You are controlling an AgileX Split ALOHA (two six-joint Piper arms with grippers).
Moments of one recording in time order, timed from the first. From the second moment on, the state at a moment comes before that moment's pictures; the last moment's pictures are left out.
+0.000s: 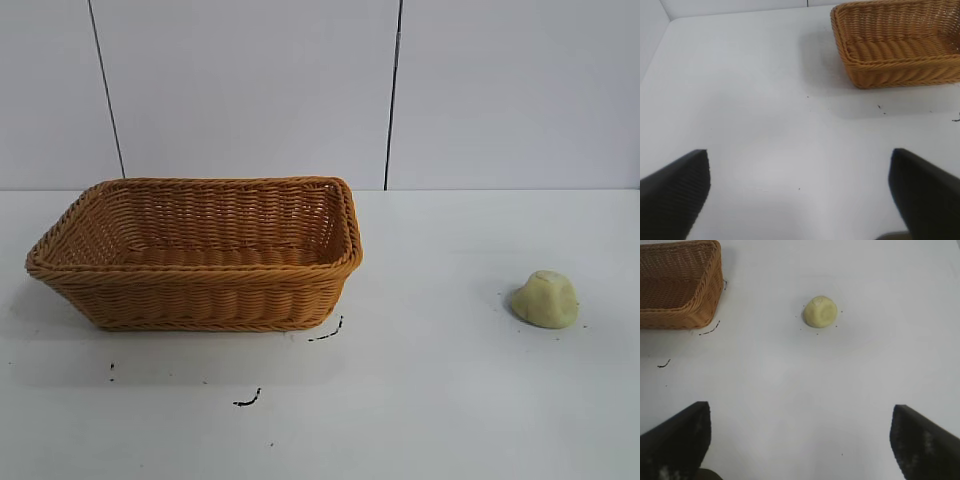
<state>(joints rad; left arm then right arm) 0.00 -0.01 -0.50 0.00 1.07 0.08 0.02 0.47 -0.68 0.10 1.03 -0.01</state>
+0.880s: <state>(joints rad) 0.00 -0.01 -0.50 0.00 1.07 0.08 0.02 1.58 -1.28 0.10 1.06 -0.01</state>
